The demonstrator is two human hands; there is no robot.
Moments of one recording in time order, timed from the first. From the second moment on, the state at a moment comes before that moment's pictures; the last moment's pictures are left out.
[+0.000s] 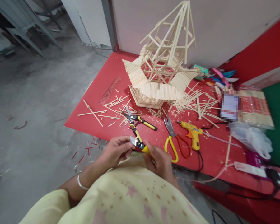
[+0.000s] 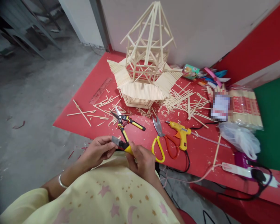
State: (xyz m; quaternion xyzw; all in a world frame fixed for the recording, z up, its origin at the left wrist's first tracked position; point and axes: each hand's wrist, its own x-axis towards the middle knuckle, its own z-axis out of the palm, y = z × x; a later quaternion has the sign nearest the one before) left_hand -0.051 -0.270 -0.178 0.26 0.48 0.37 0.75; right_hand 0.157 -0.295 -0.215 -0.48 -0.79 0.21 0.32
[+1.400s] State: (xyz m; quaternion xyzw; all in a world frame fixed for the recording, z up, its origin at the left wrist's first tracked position) left_hand -0.056 -0.264 -0.184 0.18 0.45 0.39 0.79; right_hand 0.153 -0.289 -0.217 -0.48 -0.80 0.19 0.29
